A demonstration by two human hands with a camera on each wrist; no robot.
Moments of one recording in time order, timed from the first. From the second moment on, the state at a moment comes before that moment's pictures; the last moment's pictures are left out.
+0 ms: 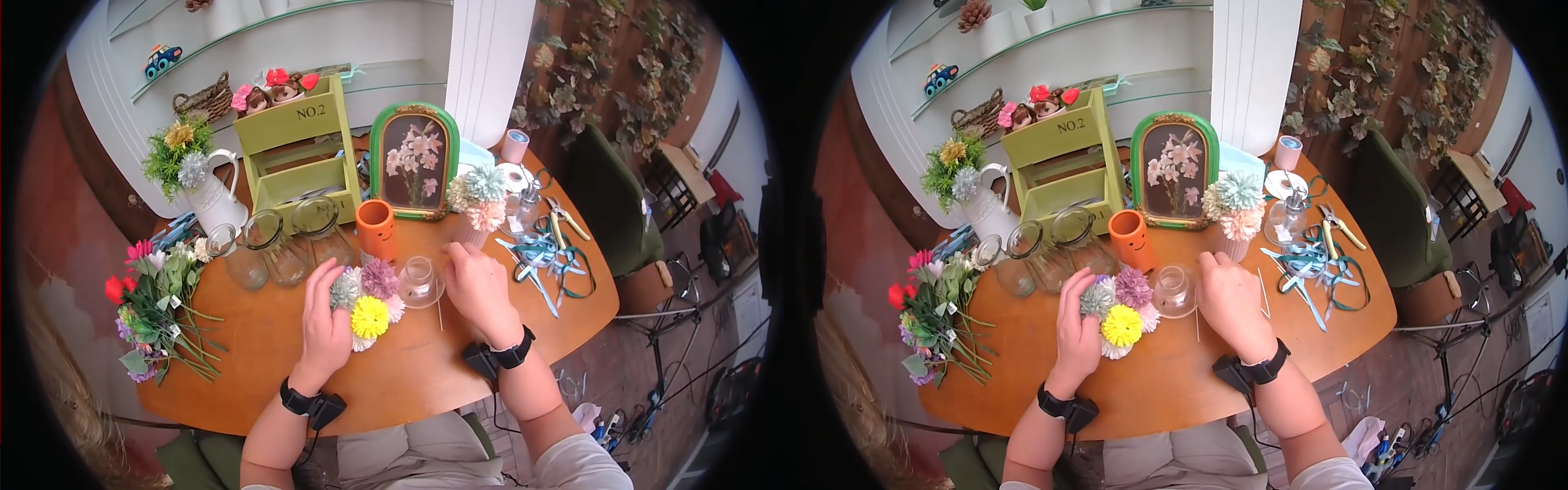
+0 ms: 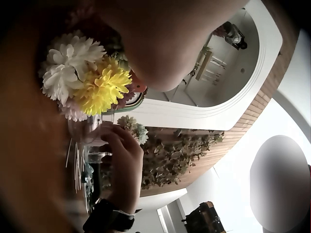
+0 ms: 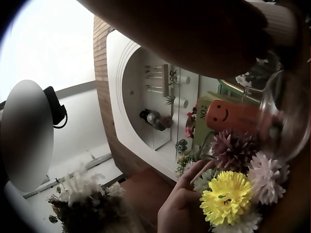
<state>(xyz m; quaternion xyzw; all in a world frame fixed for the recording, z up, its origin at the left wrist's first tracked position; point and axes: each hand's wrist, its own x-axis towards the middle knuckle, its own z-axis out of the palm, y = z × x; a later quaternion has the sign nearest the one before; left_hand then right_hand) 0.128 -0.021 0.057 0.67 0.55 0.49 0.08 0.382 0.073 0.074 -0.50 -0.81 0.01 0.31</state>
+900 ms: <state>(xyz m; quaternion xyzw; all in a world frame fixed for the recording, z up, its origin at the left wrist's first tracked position) 0.131 -0.021 0.058 0.72 0.54 0.43 -0.01 0.369 0.067 0.081 -0.45 -0.81 0.04 0.37</state>
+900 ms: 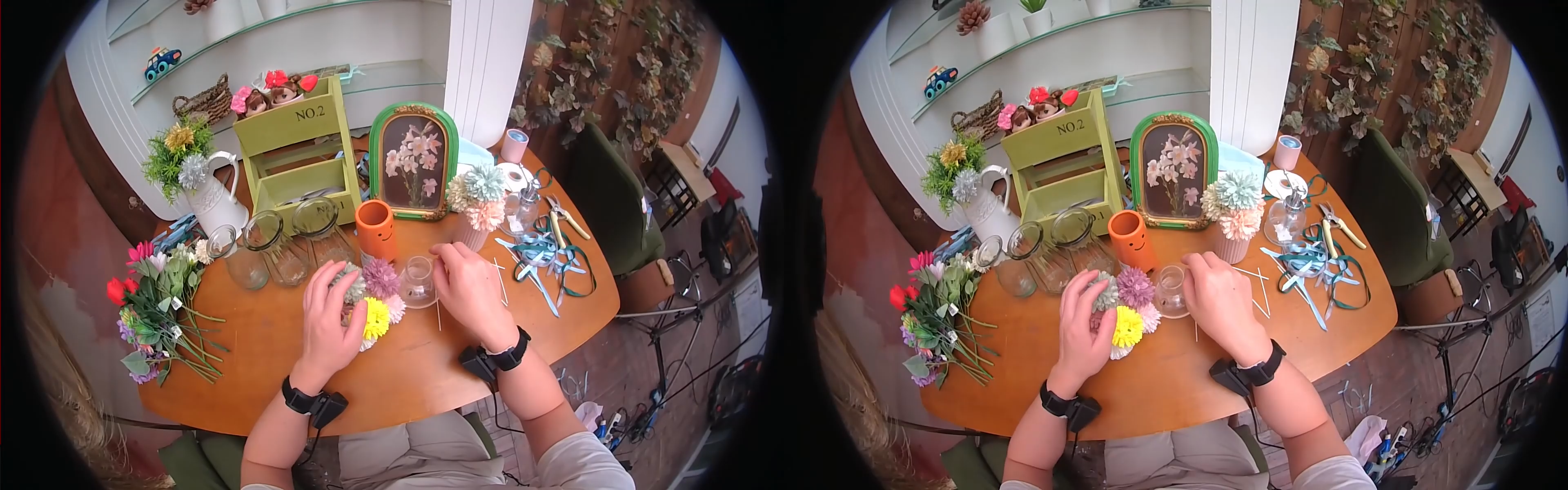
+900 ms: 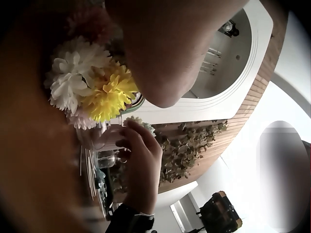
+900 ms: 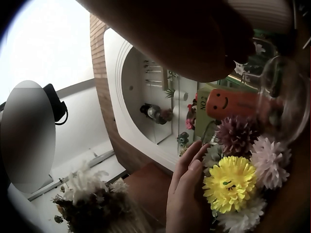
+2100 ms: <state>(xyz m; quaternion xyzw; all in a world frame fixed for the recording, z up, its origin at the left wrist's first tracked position) 0.142 -0.029 0.071 0.77 0.50 0.38 -0.06 0.361 0.065 0.077 -0.44 -0.80 -0.02 0.41</state>
